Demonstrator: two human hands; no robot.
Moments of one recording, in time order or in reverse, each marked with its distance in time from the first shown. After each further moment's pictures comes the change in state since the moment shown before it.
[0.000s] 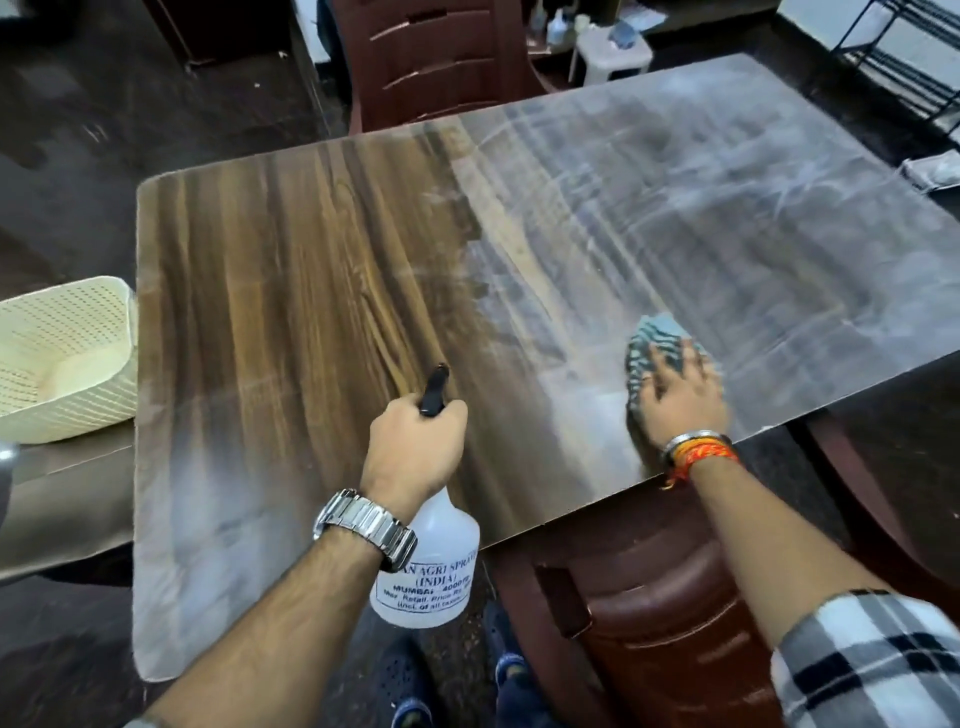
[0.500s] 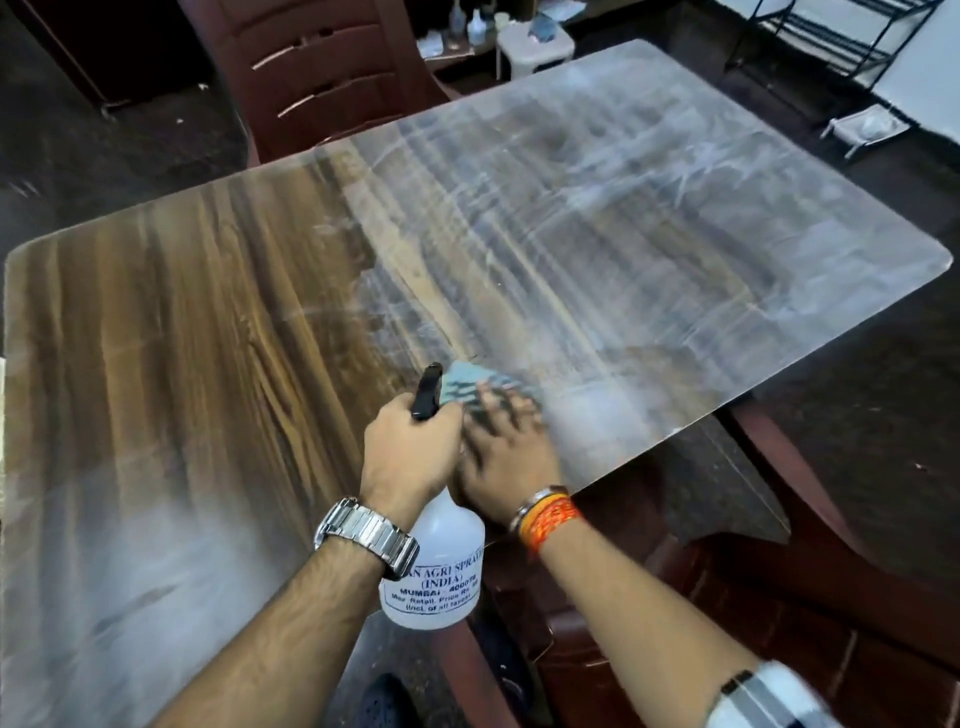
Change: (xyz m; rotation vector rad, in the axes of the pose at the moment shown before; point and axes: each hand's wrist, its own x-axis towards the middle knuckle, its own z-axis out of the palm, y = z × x) left_hand 0.008 0.063 0.100 0.014 0.001 0.084; right_hand -0.050 -0.065 0.016 0.087 -0.032 -0.416
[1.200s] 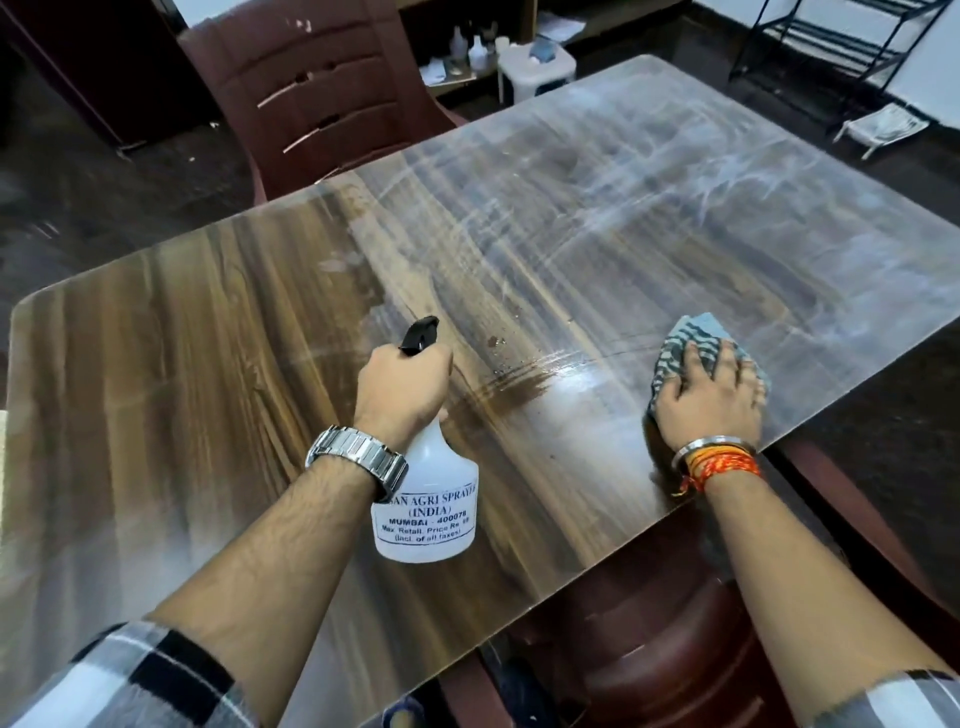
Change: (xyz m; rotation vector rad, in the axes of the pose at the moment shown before) left_hand 0.093 0.051 -0.012 -0.024 -0.024 -0.032; right_hand 0.056 0.167 -0.047 -0.051 0.159 0.728
